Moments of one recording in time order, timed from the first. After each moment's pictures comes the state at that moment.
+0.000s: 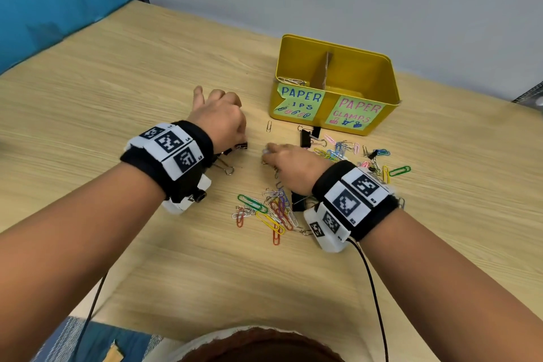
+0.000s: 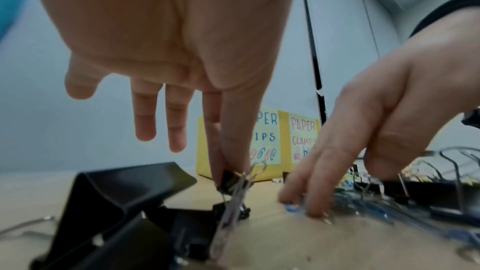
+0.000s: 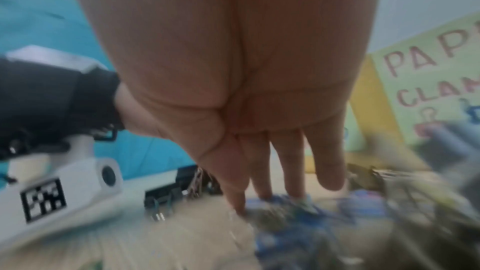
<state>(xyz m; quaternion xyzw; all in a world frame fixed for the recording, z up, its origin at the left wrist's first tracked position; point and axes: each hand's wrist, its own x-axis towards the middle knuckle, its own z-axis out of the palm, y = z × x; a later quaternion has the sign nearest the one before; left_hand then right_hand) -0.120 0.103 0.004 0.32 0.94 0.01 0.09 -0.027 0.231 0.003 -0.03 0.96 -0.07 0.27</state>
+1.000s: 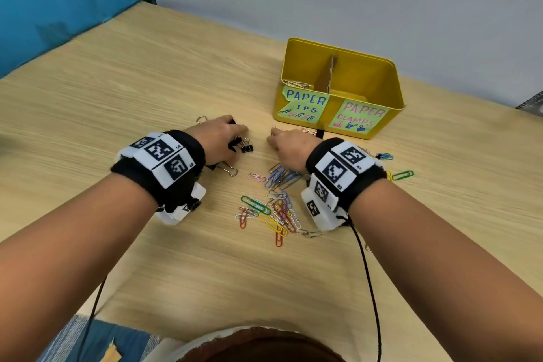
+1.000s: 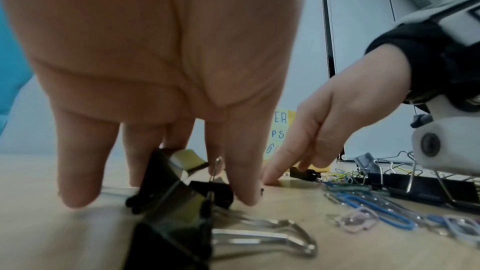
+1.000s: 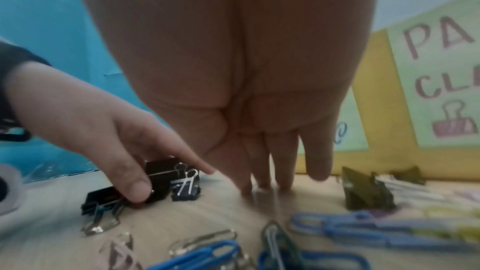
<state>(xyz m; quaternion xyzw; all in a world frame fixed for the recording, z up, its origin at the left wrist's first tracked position) -0.121 0.082 -0.008 0.29 0.92 0.08 0.25 -0.057 0.226 0.017 0.01 0.96 -0.02 0.29</state>
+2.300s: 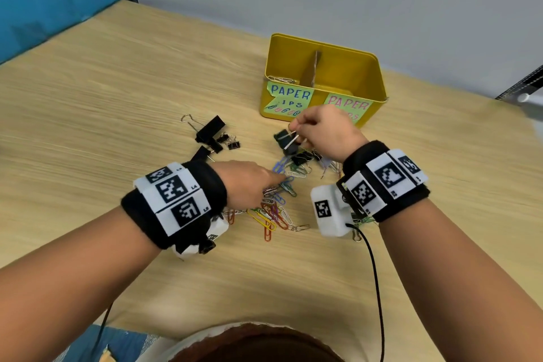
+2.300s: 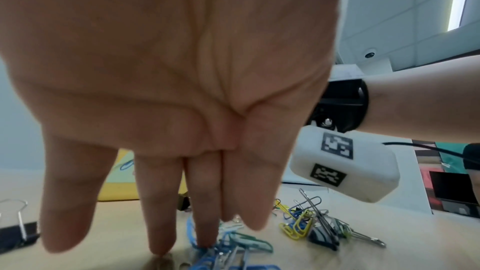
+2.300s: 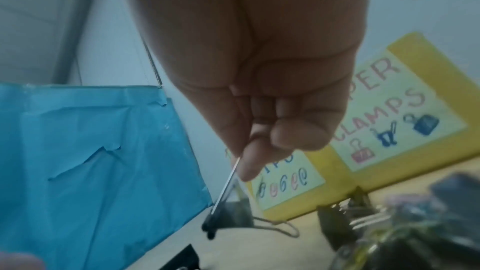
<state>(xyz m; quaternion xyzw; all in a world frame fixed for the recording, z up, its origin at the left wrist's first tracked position) -0.051 0.117 -0.001 0.46 0.82 0.02 0.35 -0.025 0.276 0.036 0.17 0.92 -0.35 0.06</state>
